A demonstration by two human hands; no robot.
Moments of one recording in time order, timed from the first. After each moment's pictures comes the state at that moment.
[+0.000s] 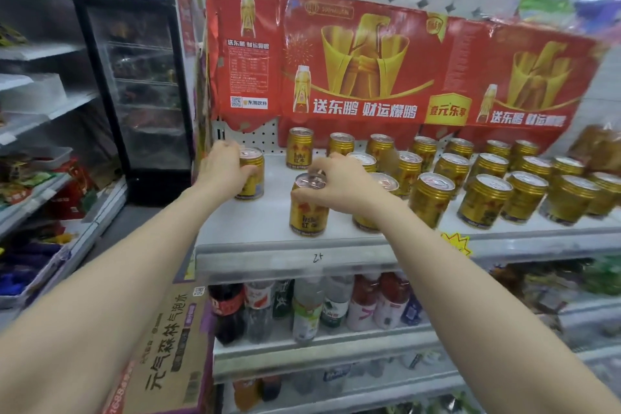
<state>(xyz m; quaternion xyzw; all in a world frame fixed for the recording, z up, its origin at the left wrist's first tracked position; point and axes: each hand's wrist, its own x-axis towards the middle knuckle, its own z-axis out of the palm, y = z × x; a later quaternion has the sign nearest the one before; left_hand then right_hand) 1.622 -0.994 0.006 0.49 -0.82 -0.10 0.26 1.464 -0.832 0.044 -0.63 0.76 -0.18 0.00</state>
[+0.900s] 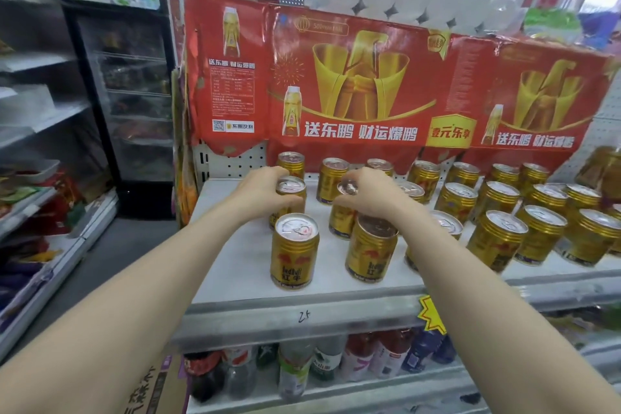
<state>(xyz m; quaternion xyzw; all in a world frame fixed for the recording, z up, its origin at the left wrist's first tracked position) 1.539 -0.999 0.029 0.37 -0.88 -0.19 0.21 1.359 -0.884 0.054 -0.57 0.81 -0.12 -0.01</state>
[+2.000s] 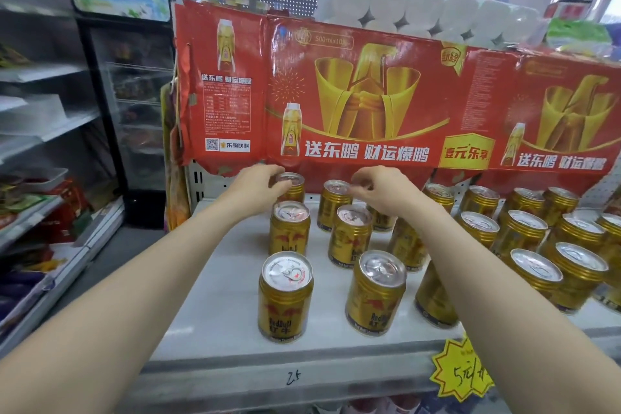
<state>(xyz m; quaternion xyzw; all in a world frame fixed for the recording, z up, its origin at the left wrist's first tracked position) 1.511 -1.045 0.048 0.39 -0.86 -0.20 0.25 1.305 -0.921 0.075 -0.58 0.79 -0.19 0.00</state>
